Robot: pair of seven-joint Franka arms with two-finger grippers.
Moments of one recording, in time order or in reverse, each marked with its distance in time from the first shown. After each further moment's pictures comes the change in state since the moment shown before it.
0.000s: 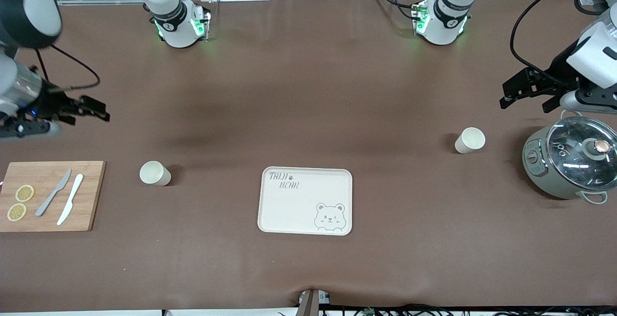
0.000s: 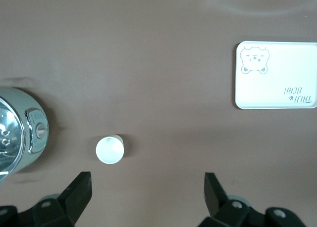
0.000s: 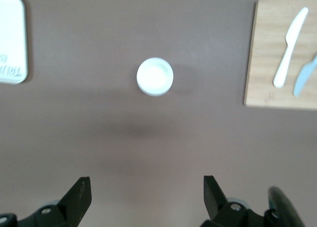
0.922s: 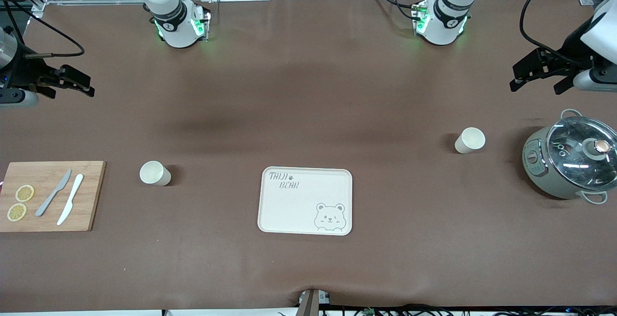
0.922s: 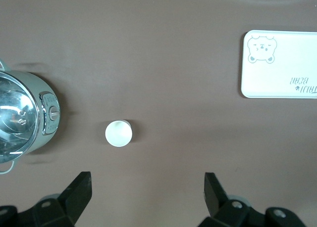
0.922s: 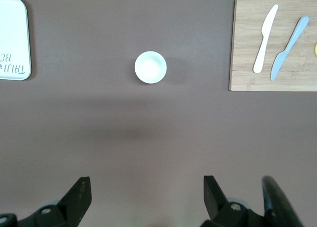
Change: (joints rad) left arm -0.012 -0.052 0.029 -0.009 0.015 -0.069 0.003; right arm 0.004 -0.051 0.022 0.051 -0.043 -0.085 0.070
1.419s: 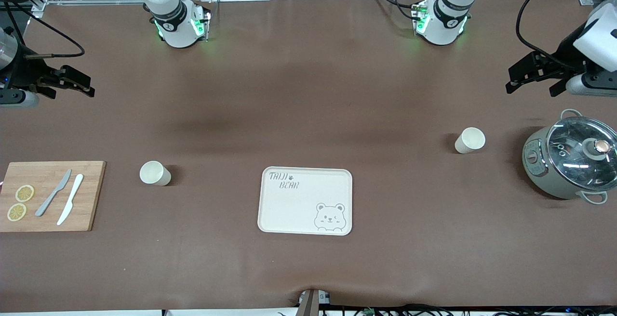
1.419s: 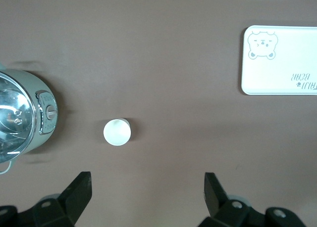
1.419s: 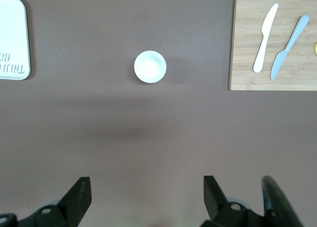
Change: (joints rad) left arm -0.012 0.010 0.000 -0.005 0.001 0.001 0.002; right arm 0.000 0.001 -0.001 -0.001 -0.001 0.000 0.001
